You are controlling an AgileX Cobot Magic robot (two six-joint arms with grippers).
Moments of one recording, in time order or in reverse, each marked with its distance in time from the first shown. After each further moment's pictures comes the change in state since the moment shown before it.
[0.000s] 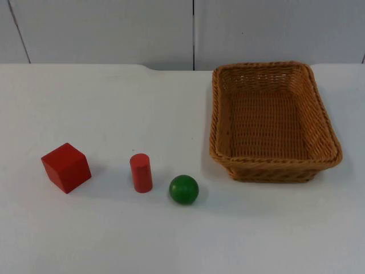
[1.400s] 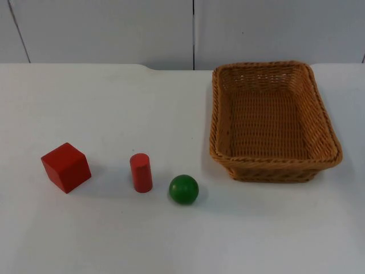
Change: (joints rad) right arm 0.000 0.917 -0.151 0.046 -0.274 -0.018; left arm 0.000 0.882 -0.062 -0.124 -0.304 0.014
